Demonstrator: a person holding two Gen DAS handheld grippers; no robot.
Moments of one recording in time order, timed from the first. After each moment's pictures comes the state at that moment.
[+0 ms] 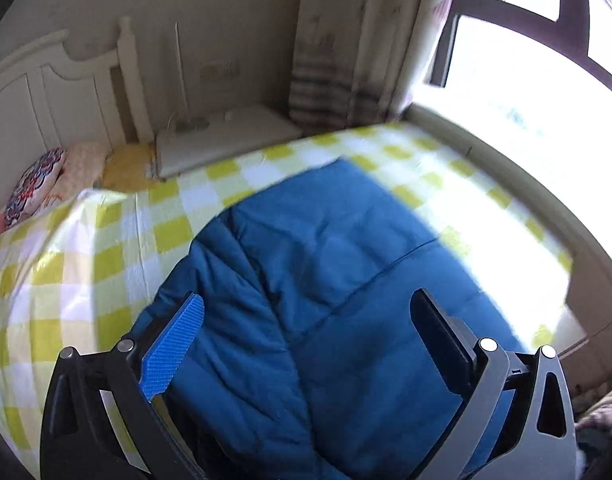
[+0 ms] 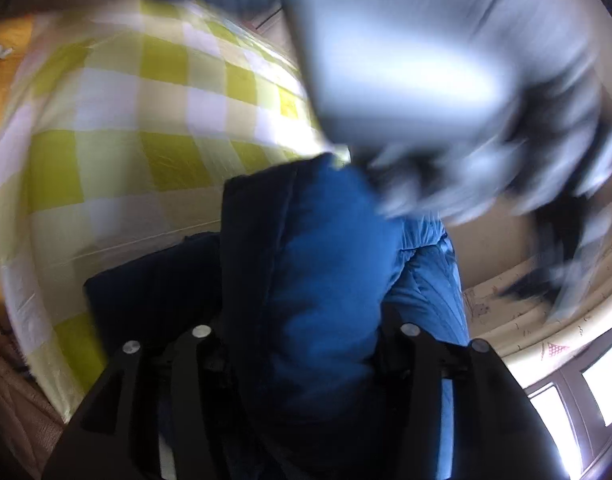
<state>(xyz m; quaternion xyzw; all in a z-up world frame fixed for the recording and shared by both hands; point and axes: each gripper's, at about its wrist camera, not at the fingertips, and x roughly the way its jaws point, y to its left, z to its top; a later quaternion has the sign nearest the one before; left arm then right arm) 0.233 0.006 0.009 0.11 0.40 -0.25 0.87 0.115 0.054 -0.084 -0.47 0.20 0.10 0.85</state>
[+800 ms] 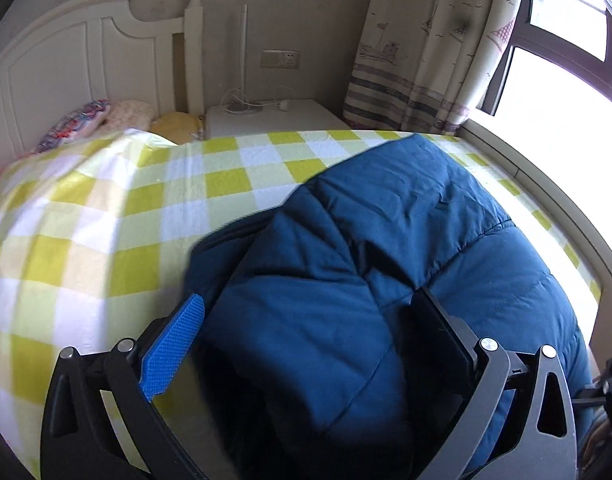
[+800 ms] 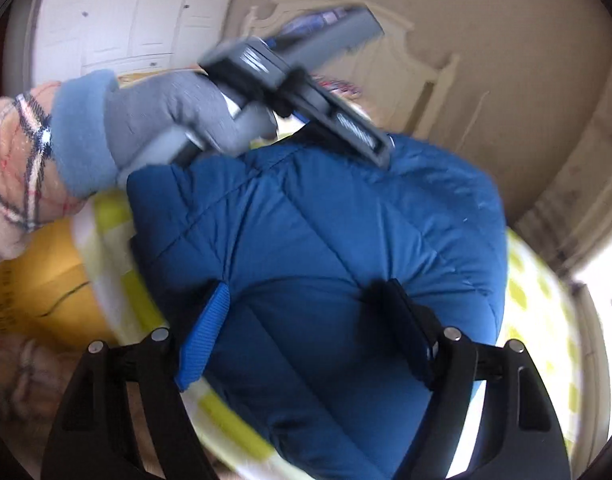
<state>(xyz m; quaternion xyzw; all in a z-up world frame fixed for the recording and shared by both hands) 0.215 0.068 -0.014 0.04 0.37 -0.19 0.91 0.132 -0.090 -0.034 -0.21 0.31 0.24 0.90</state>
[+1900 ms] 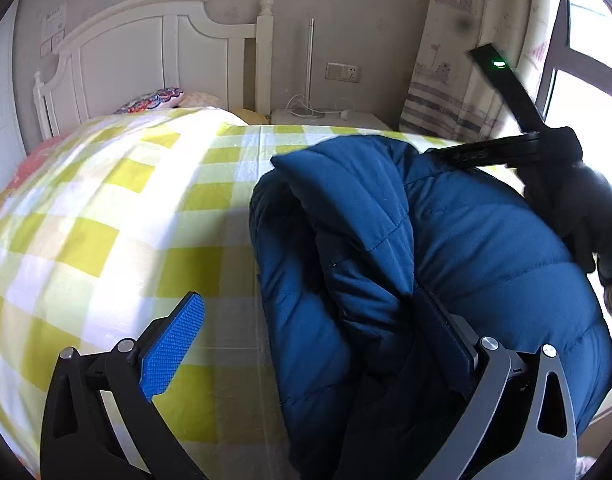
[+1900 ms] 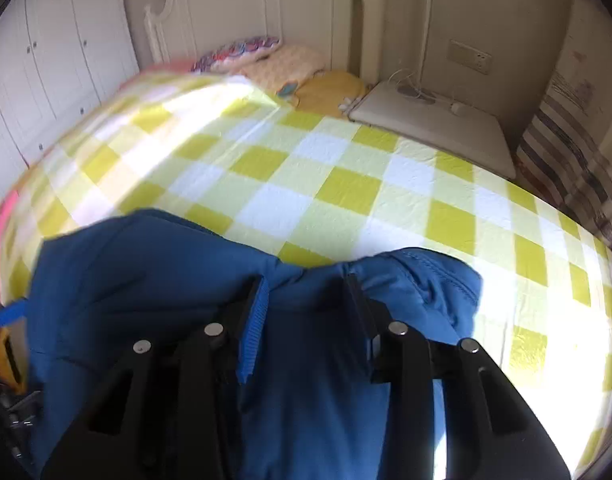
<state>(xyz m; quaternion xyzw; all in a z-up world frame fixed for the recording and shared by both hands) 0.126 0.088 -0.036 0.02 0.35 -0.08 0.93 0.415 -0.160 -0.031 -0.08 0.44 0.16 0.88</state>
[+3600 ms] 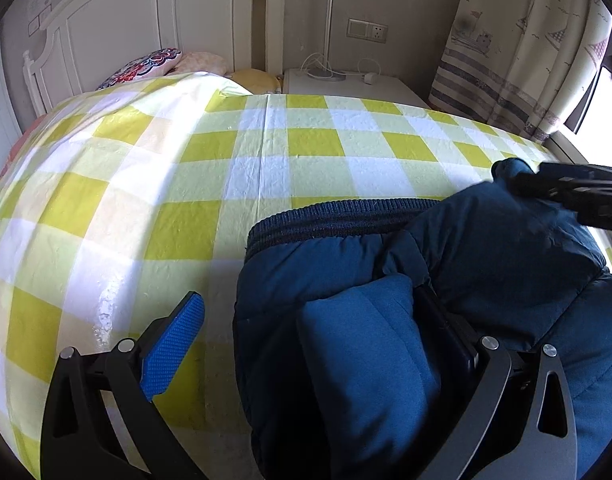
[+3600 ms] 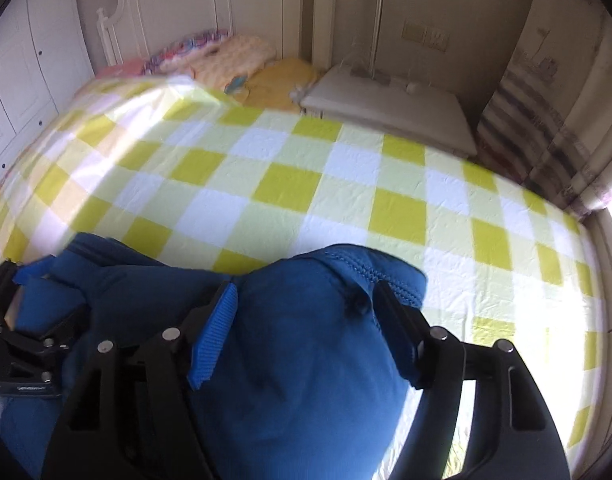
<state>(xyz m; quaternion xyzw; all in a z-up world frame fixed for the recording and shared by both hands) 0.256 0.077 -0.054 0.00 0.43 -0.06 0.90 0.415 -0.188 -0.010 -0.05 0.44 0.08 0.89</state>
